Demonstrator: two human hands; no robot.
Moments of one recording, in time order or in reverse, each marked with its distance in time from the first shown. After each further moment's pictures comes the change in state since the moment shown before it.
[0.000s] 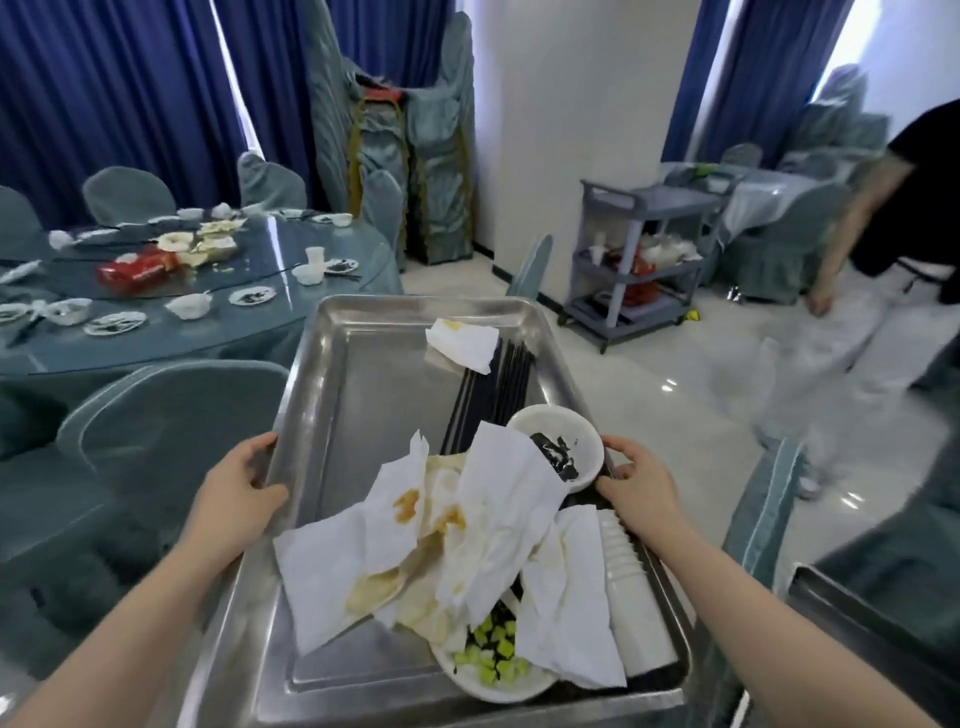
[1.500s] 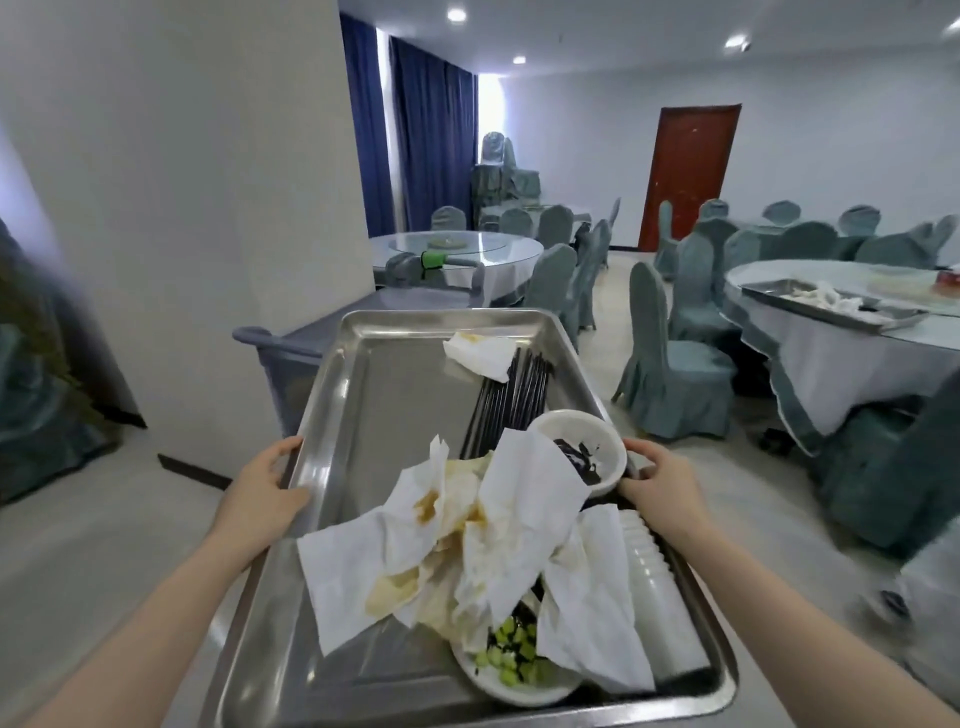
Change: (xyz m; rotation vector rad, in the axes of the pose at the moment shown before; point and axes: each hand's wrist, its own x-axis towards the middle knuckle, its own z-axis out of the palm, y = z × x) left_hand 0.994 0.609 0.978 -0.128 -0.562 0.405; right_hand 1.170 0.160 -0.374 -0.059 0.668 0.215
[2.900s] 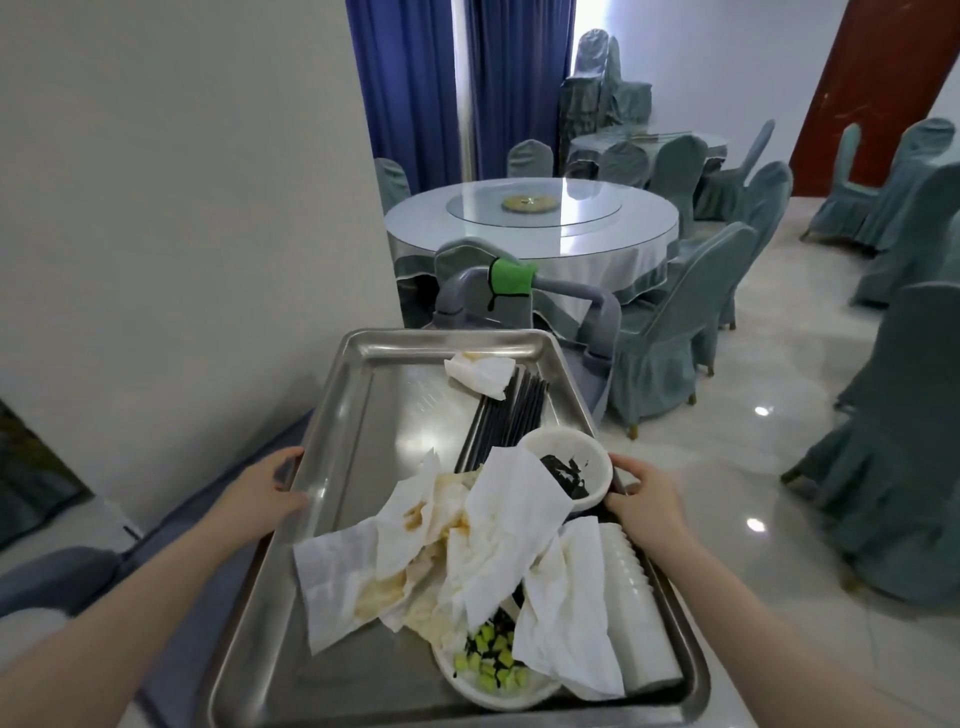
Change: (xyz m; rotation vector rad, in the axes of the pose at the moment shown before) left_hand 0.895 -0.079 0.176 0.235 -0.123 -0.231; right_hand 0.853 -0.030 0.463 0.084 -0.235 0.131
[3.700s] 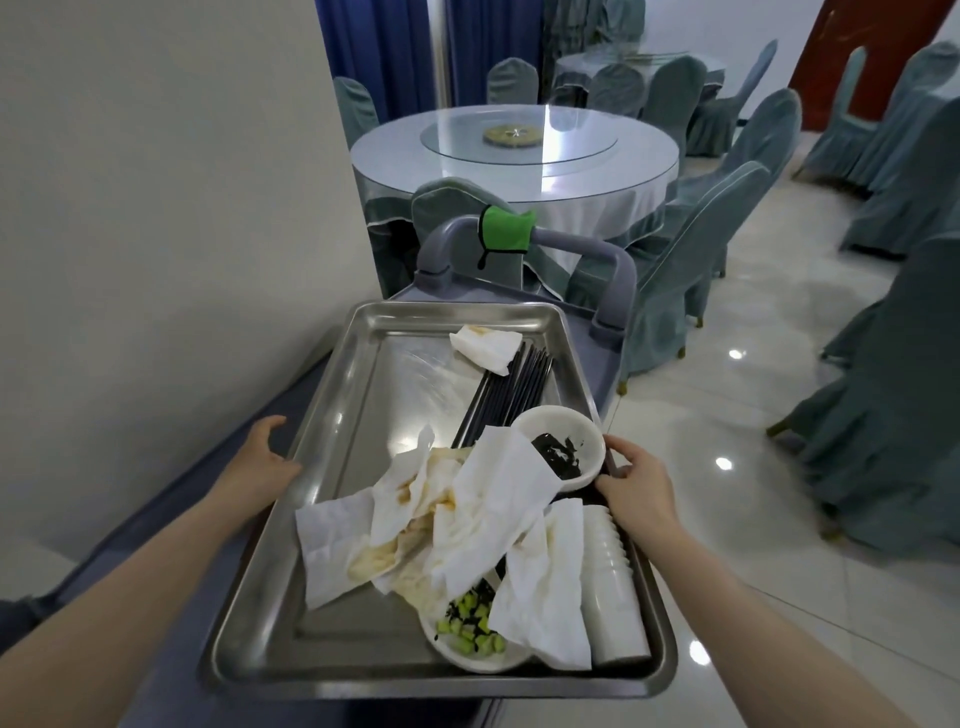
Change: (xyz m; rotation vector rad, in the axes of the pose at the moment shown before) left_hand 0.121 -0.021 0.036 -0.058 0.003 -0.167; right_hand 0.076 0.021 0.059 -0.022 0.056 0.115
